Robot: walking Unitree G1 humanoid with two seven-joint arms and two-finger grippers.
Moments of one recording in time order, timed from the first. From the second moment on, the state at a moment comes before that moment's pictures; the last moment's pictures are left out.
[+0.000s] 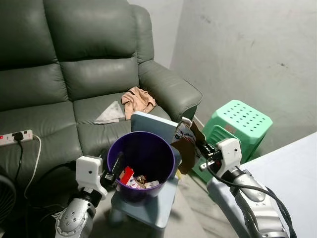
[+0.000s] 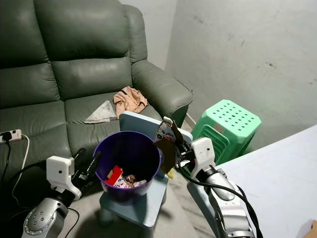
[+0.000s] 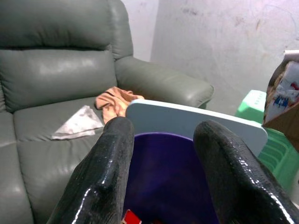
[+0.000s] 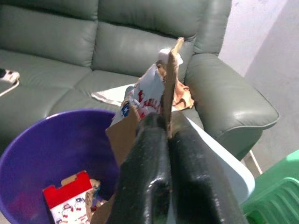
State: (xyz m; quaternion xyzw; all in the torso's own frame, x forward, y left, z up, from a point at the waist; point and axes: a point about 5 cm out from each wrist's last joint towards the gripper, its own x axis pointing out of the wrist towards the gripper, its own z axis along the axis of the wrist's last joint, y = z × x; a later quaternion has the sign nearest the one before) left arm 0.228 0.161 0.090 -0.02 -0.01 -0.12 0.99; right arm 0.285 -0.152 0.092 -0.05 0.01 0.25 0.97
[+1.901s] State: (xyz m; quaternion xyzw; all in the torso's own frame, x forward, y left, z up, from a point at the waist) left arm 0.152 0.127 0.111 -0.04 0.04 -0.15 0.99; right arm 0.353 -0.025 0.118 0.04 0.03 0.34 0.94
